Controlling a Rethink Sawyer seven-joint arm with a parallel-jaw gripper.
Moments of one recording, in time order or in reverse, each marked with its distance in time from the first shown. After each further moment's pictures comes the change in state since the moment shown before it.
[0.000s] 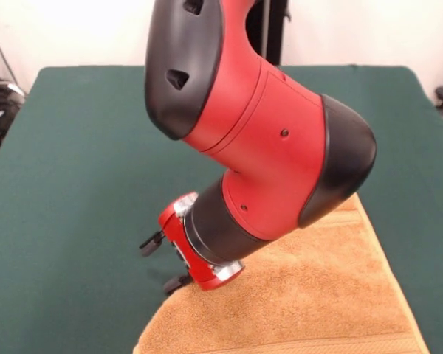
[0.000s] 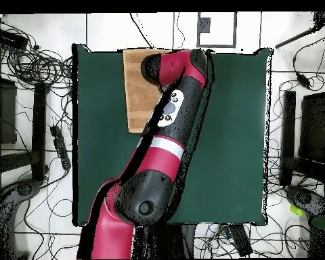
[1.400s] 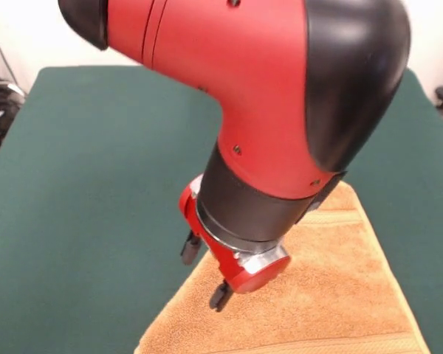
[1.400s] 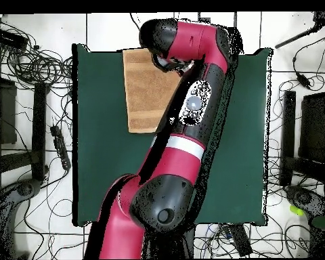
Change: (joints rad) arm -0.074 -0.090 -0.017 -0.090 0.355 0.084 0.000
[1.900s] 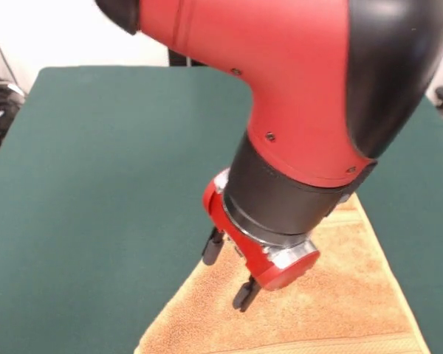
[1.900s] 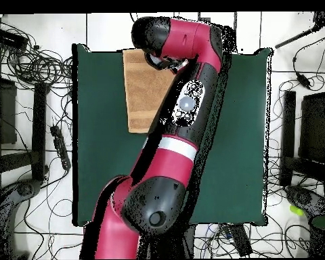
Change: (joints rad) arm 0.055 -0.022 0.026 0.059 -0.012 -0.039 0.000
